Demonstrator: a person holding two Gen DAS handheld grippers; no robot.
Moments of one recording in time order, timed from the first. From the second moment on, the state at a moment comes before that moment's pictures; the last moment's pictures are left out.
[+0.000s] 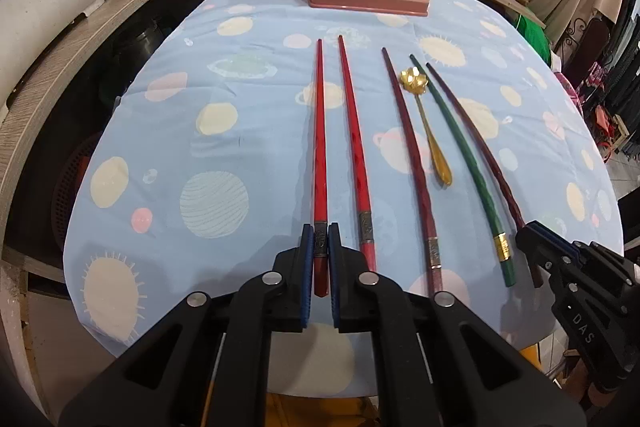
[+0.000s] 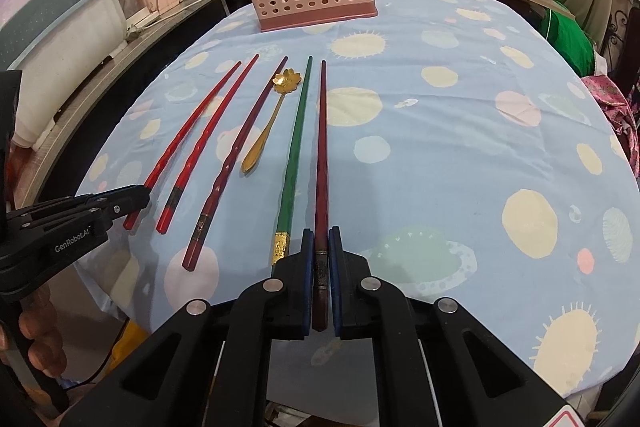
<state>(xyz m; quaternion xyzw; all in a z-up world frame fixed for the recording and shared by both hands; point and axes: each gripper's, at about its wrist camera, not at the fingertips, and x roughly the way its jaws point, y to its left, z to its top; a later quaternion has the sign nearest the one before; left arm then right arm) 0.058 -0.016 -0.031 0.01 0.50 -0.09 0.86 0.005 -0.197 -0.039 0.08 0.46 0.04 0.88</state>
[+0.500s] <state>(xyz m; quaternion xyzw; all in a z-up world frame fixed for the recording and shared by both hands) 0.074 -0.007 0.038 -0.03 0.45 -0.09 0.89 0.017 -0.230 0.042 0.14 0.36 0.05 0.92</state>
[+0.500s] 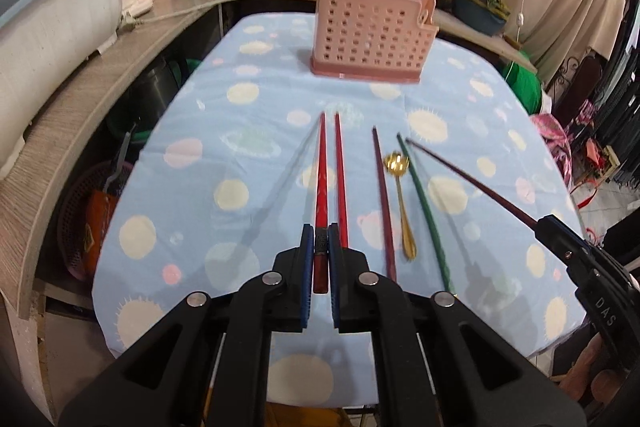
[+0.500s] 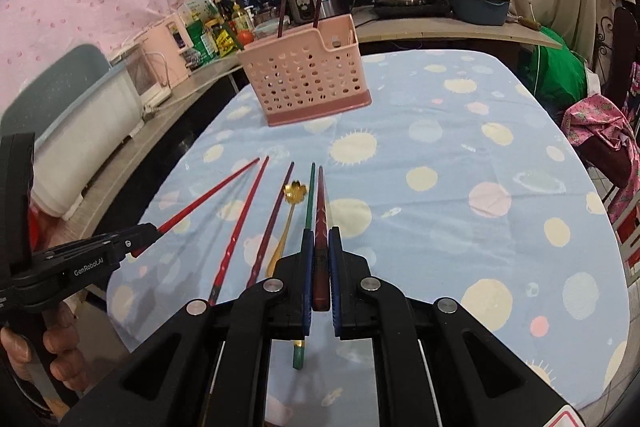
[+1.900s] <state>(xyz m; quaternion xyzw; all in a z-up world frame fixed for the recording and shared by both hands) 0.237 -0.037 0.307 -0.08 0.12 -0.08 0.99 0.211 -0.285 0.231 0.25 0.13 0.07 0.96</state>
